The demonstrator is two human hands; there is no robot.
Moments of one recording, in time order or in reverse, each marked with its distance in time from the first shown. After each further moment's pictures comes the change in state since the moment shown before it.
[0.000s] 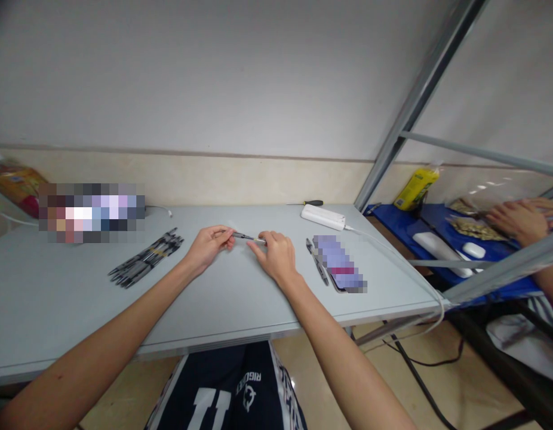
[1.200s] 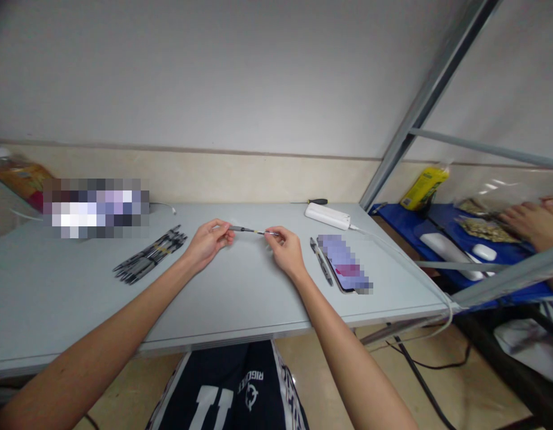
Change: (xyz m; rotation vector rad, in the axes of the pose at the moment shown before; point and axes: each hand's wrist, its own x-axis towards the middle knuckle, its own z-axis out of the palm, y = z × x) left_hand -0.002 0.009 -0.001 -0.242 0.089 -0.098; right_hand 0.008 0.014 0.000 0.806 0.029 0.255
